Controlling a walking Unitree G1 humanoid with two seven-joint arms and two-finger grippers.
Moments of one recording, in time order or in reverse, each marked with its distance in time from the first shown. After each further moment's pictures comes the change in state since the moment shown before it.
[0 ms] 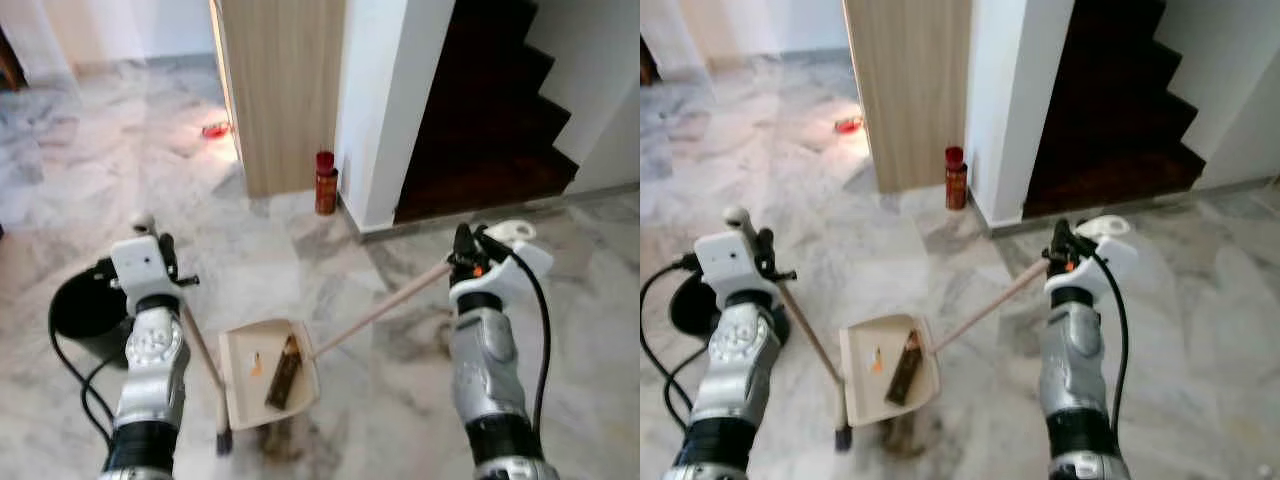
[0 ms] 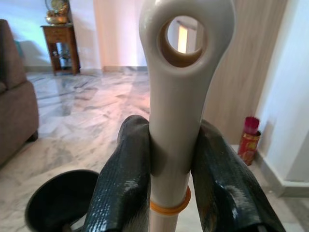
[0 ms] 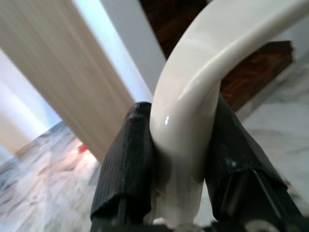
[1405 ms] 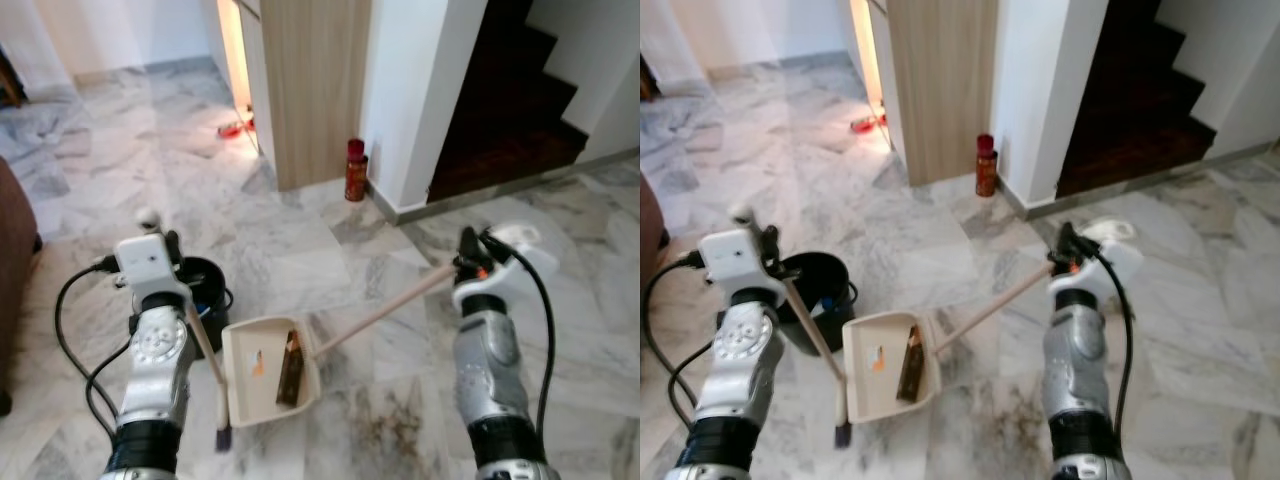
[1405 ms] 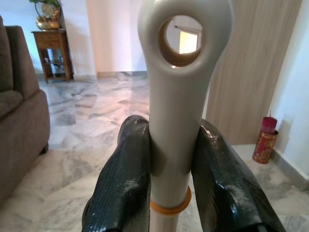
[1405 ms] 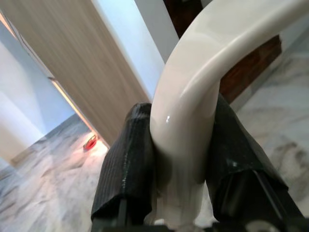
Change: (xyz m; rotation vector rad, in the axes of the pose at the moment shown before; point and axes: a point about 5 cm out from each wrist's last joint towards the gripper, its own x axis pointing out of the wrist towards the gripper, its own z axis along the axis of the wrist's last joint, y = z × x) left arm 0.000 -0.003 0.003 -0.003 -0.013 -0.017; right arm 0.001 -0.003 0.003 -0.010 -0.007 -0.009
